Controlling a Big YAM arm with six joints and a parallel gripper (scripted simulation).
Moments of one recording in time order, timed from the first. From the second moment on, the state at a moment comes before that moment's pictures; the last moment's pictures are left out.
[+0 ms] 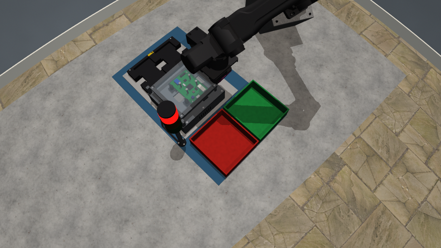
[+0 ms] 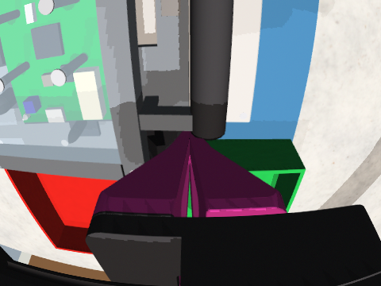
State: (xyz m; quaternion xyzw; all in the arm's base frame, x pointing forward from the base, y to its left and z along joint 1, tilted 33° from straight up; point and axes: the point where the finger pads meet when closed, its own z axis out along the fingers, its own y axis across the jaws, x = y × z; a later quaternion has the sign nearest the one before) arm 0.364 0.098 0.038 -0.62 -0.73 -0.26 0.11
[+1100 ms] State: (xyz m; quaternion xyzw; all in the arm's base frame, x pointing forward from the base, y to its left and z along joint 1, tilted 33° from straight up) arm 0.354 0.065 0.091 -0.62 -0.73 -0.26 0.11
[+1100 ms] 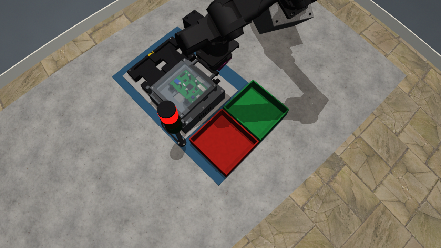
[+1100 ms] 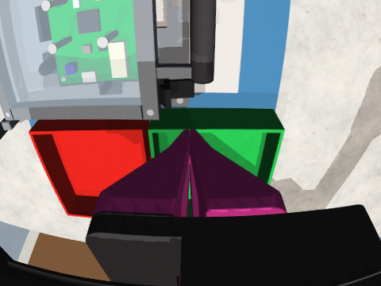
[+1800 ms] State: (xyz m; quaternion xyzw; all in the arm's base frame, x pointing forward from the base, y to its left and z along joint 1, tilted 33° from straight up) arm 0.354 0.065 0.091 -0.62 -0.73 -0.26 0.11
